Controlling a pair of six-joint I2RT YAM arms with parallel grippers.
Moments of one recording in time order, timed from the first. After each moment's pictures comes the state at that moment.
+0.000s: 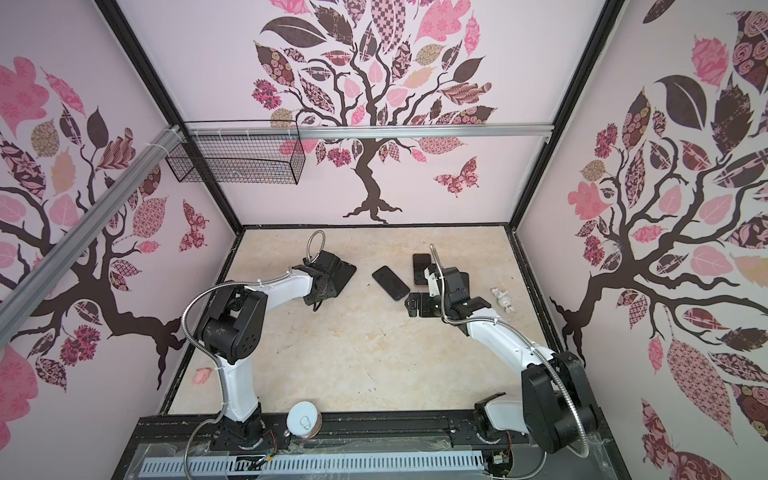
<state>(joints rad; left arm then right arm) -0.41 1.98 1.30 -0.55 -0.38 -0.76 0.35 1.30 0.78 -0.29 -0.21 0.34</state>
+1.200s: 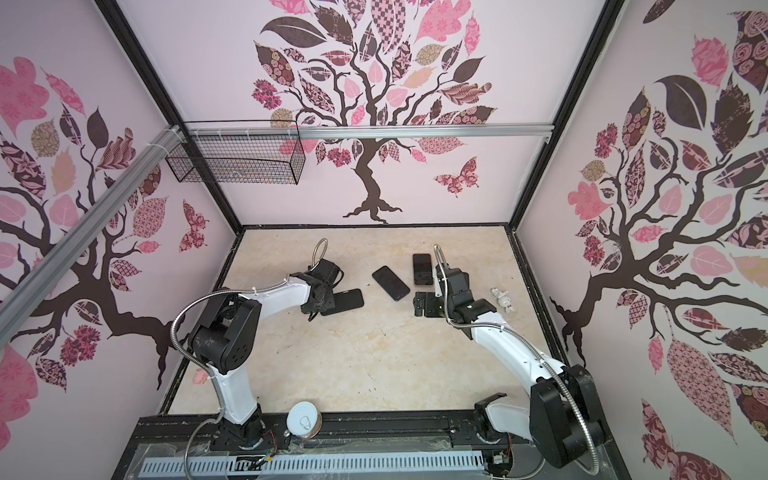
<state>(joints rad) -0.46 1.87 1.17 -0.59 -0.32 -0.61 0.35 1.24 0.78 -0.36 -0.03 0.35</state>
